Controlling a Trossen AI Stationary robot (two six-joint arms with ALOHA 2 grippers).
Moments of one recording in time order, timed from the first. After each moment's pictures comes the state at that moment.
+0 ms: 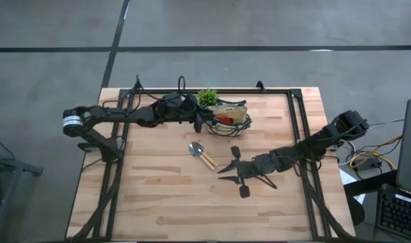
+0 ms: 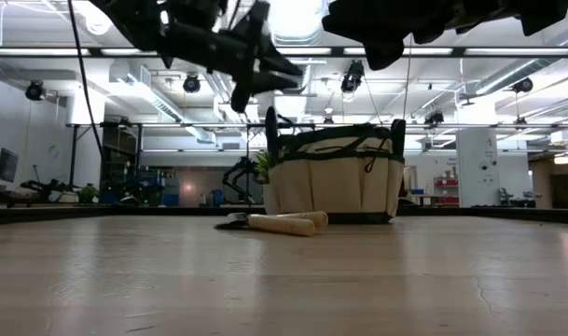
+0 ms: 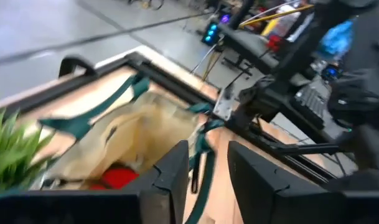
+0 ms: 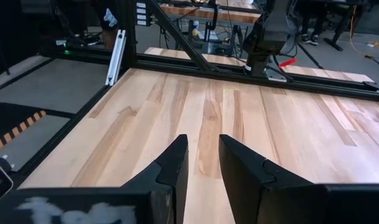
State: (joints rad) left arm 0.29 1.46 0.93 0.36 0.11 -0.45; right arm 0.37 1.48 0.70 0.54 0.21 0.02
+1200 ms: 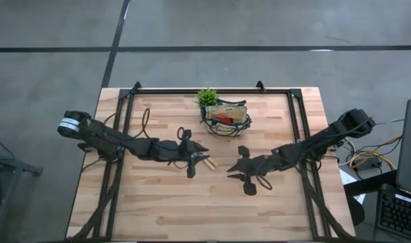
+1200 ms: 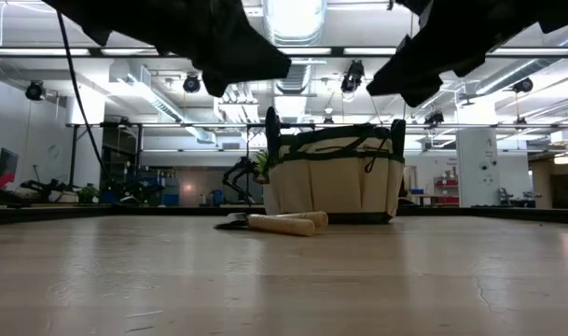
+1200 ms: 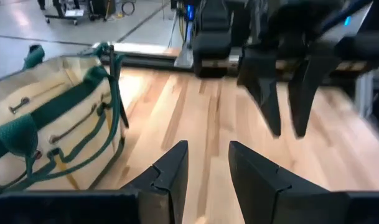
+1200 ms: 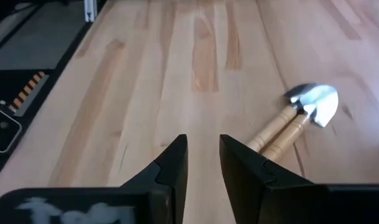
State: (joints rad) left arm -0.19 1.44 0.75 0.44 -0.32 -0.15; right arm 0.37 1.39 0.69 0.15 0.21 0.26
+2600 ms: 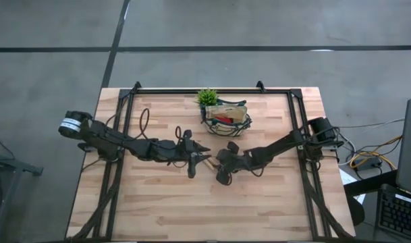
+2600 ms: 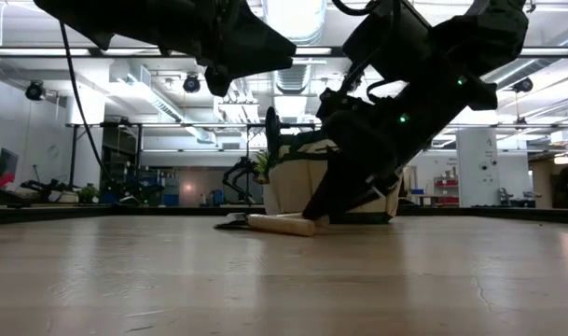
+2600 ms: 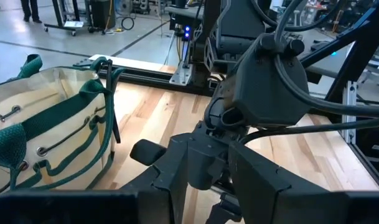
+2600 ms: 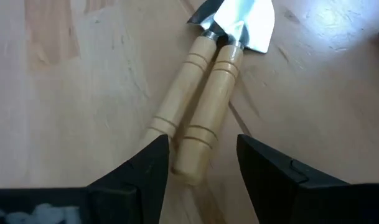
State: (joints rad) left arm -0.20 1.45 0.73 0.57 -0.31 -0.19; right arm 0.21 1.87 0.84 0.23 0.35 0.51
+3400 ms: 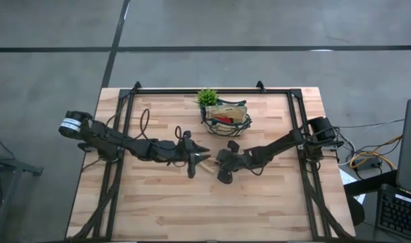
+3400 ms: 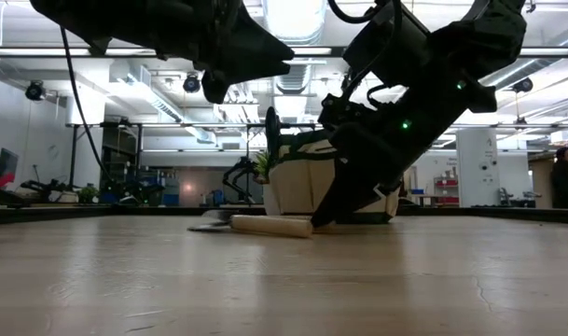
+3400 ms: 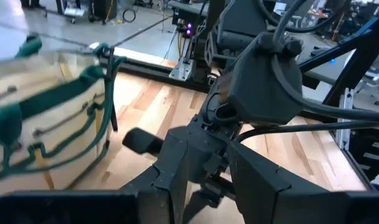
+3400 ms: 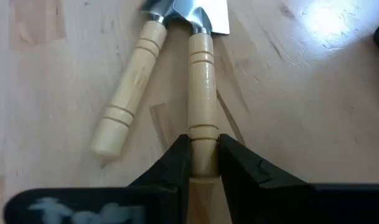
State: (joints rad) left arm -0.20 1.46 0.71 0.58 -0.31 -0.27; right arm 0.19 1.87 0.83 0.21 0.34 0.44
